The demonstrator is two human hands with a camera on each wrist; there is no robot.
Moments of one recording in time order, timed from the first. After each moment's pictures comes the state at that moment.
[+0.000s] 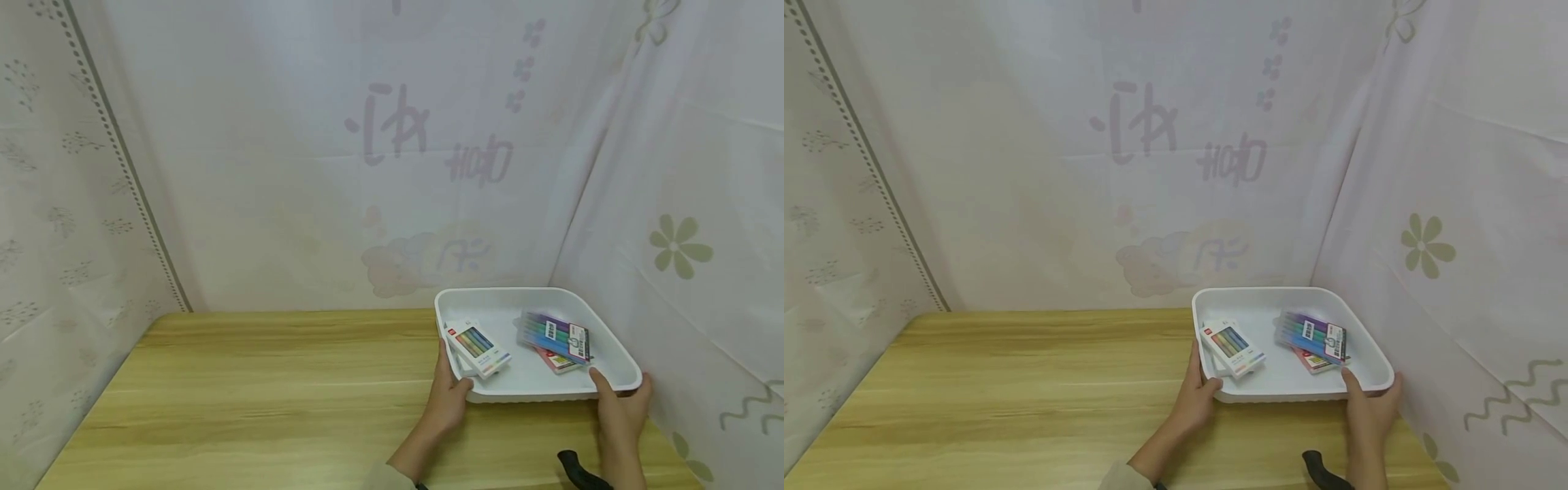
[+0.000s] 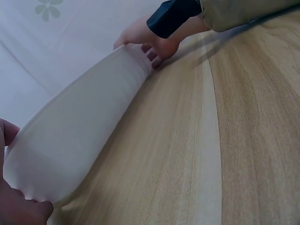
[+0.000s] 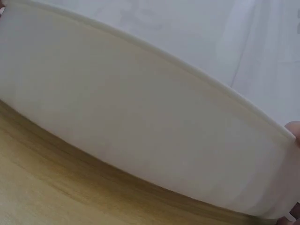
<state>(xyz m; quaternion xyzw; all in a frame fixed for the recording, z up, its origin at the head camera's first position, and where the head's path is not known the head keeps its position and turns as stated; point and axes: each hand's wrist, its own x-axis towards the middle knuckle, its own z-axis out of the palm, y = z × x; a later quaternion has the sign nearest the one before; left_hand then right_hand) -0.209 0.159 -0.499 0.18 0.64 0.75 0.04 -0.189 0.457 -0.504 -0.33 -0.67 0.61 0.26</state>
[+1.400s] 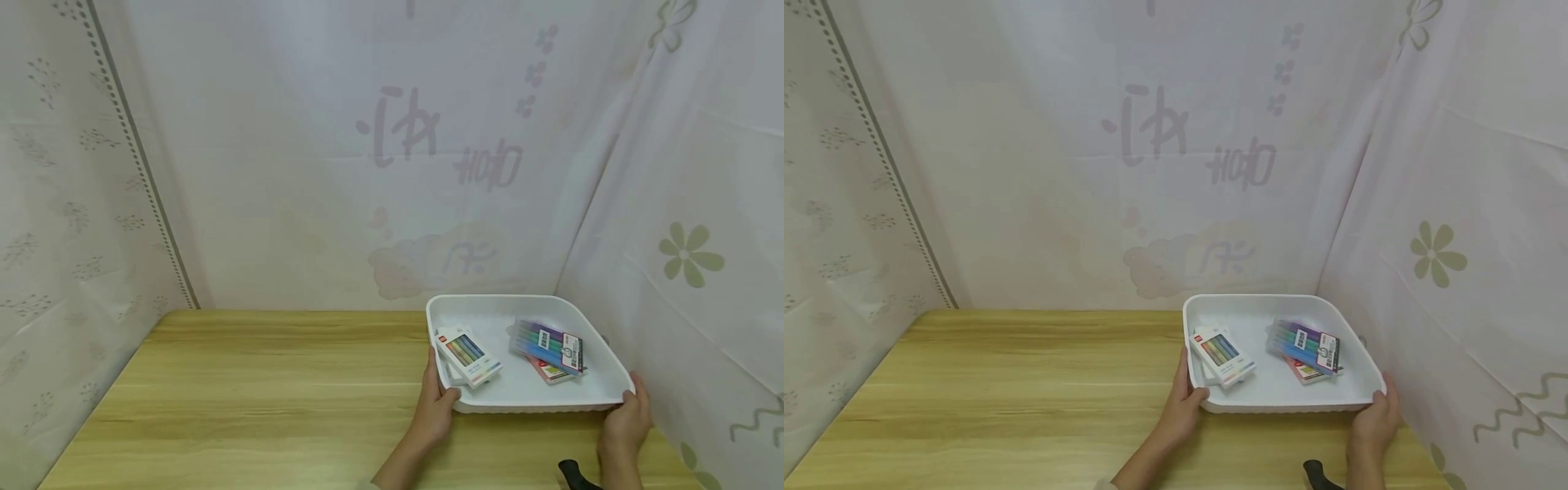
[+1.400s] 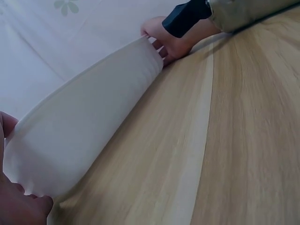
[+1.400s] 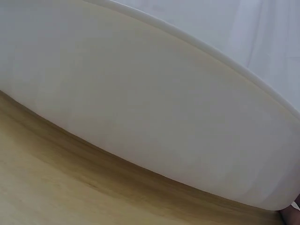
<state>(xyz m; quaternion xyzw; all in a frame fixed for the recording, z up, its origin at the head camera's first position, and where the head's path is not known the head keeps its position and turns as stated) -0.197 0.129 -0.505 0.14 0.65 0.74 0.04 -0.187 0.453 -0.504 -0.31 -0.61 0.66 0.30</state>
